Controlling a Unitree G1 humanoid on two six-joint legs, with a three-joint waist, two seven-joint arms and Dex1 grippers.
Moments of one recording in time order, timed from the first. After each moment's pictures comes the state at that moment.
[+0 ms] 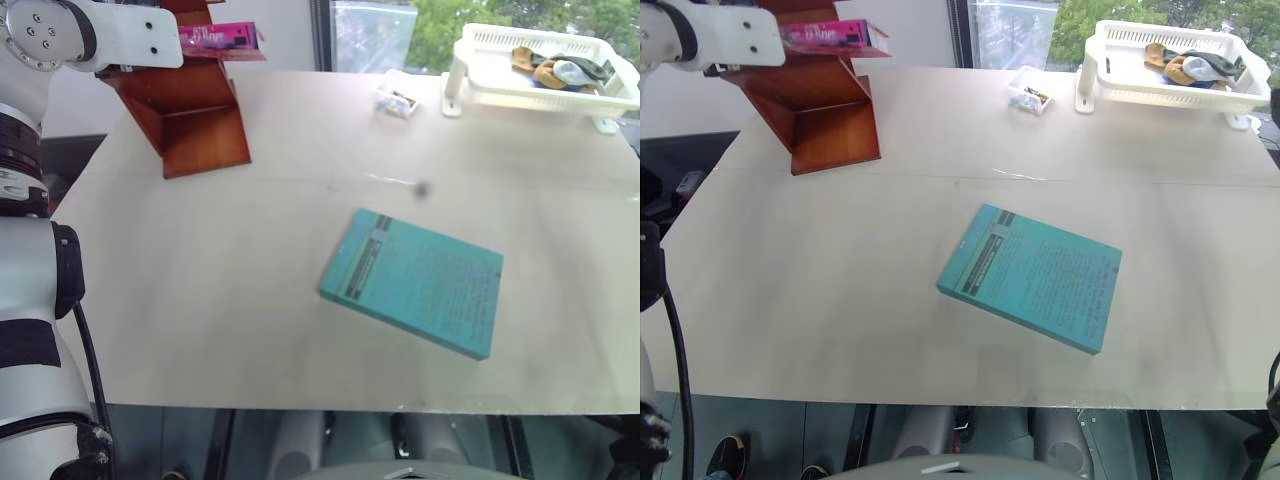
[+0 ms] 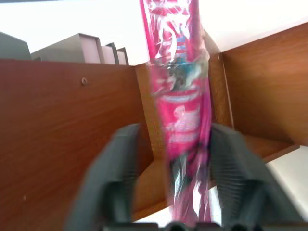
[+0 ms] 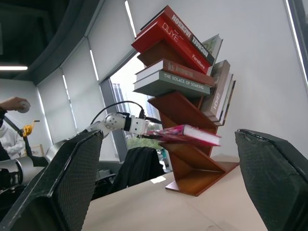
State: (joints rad) left arm -1.52 0.99 -0.38 1.01 0.68 -0.36 -0.78; right arm -0.61 -0.94 -0.61 0.50 1.04 0.71 1.54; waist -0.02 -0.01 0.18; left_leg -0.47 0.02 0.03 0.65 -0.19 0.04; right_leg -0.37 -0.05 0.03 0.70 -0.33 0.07
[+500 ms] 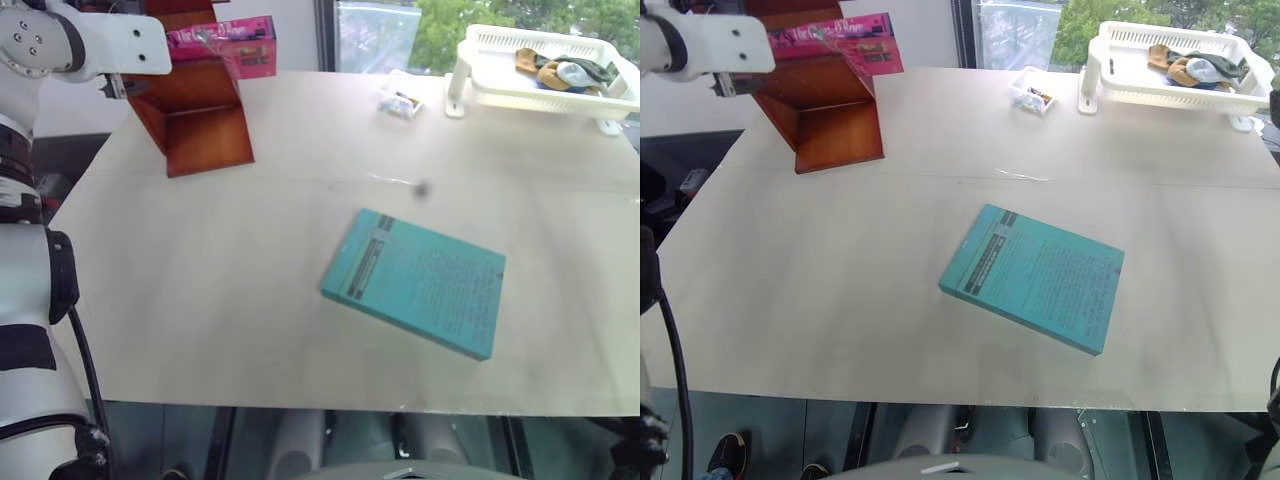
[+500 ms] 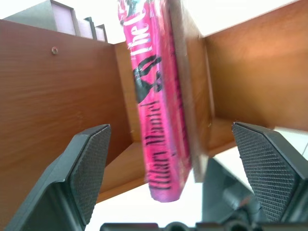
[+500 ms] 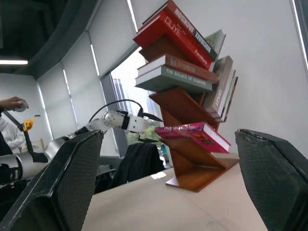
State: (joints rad) left arm -1.42 1.02 -0.28 0.95 0.54 -0.29 -0.91; right arm -0.55 -0.94 -0.64 0.45 1.04 0.71 1.53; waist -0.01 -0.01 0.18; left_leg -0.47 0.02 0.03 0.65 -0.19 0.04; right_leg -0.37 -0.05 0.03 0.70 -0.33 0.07
